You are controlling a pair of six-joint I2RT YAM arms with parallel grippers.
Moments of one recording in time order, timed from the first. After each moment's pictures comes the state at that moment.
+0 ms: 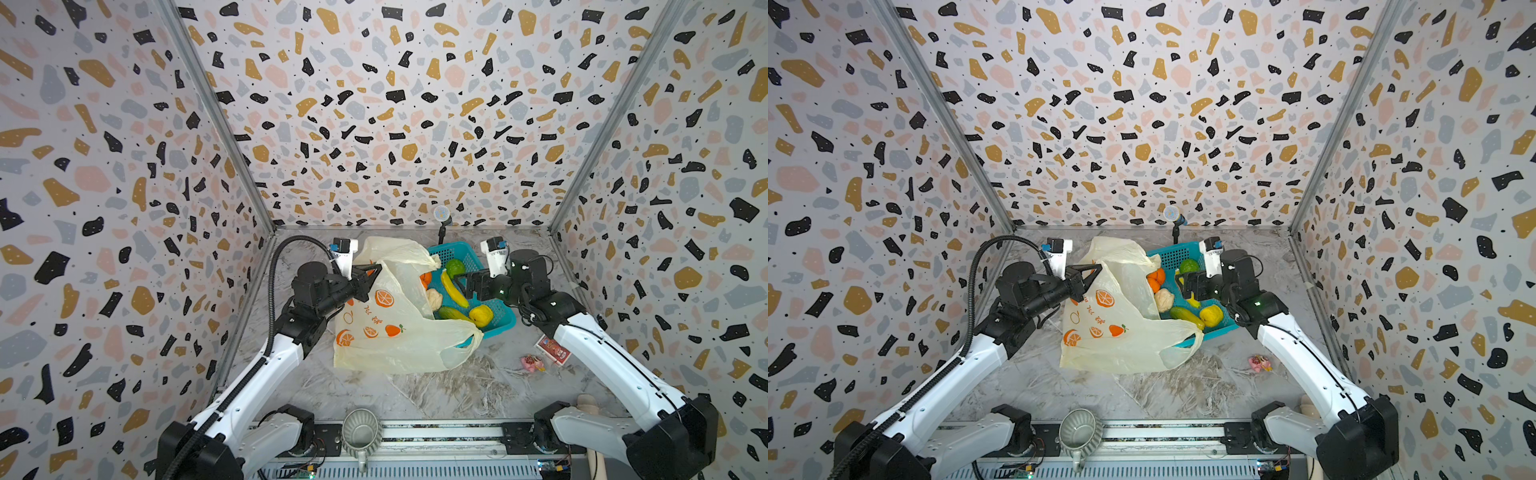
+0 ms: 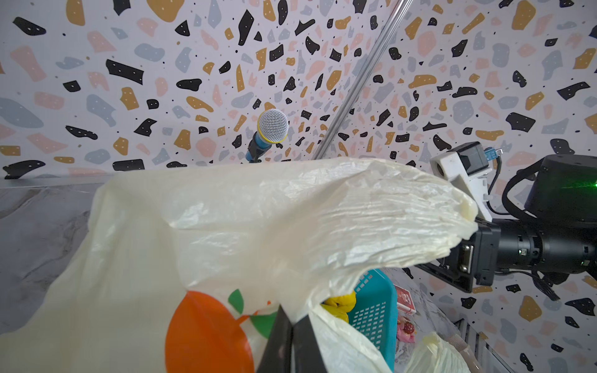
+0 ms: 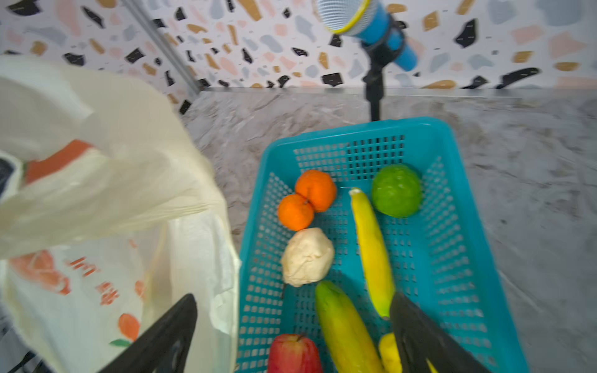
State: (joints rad) left arm -0.34 1.05 0.79 0.12 0.48 -0.38; right arm 0.46 1.15 0.99 -0.33 -0.26 0.25
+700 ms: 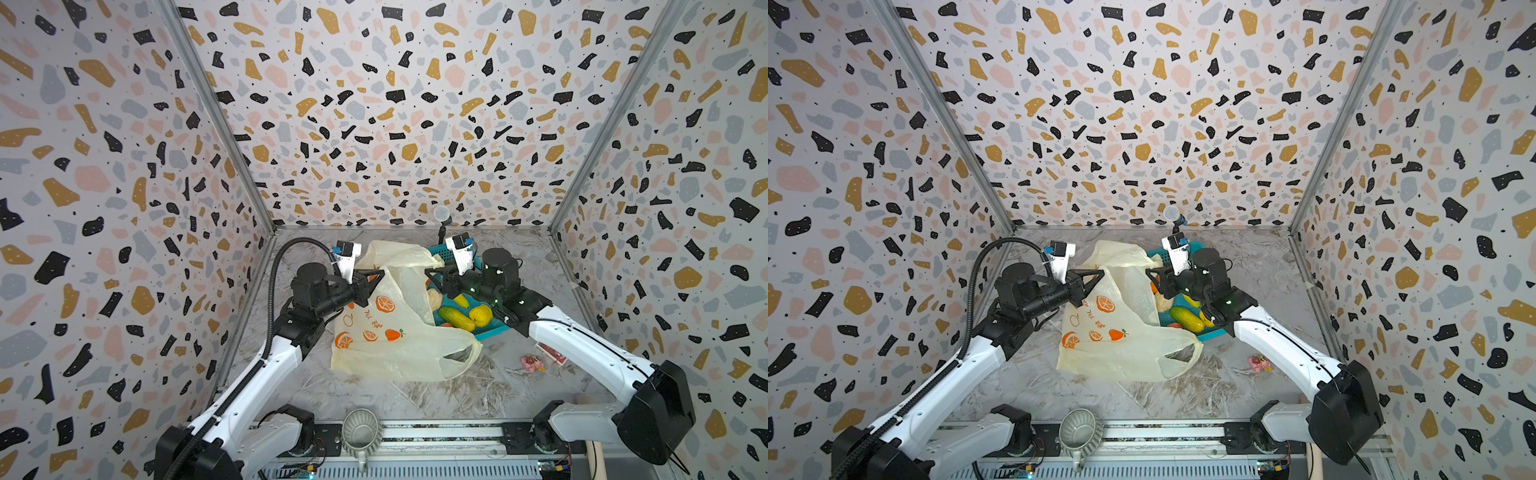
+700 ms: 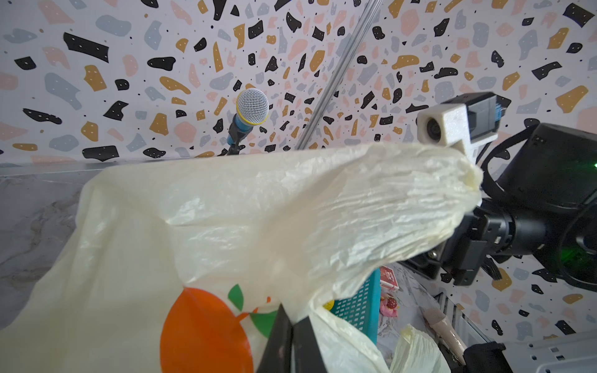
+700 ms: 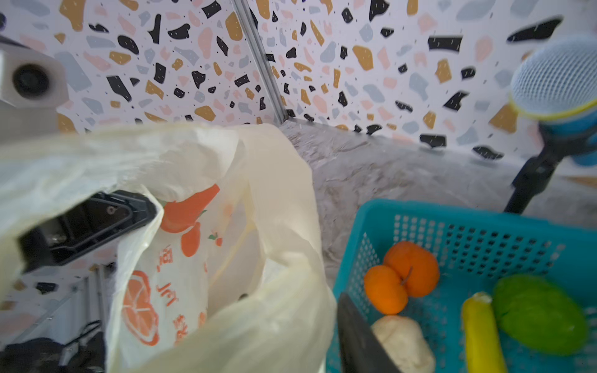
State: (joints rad) left arm -0.33 1.03 0.79 0.06 0.57 -0.36; right arm 0.62 1.31 1.03 0.02 -0.30 0.22
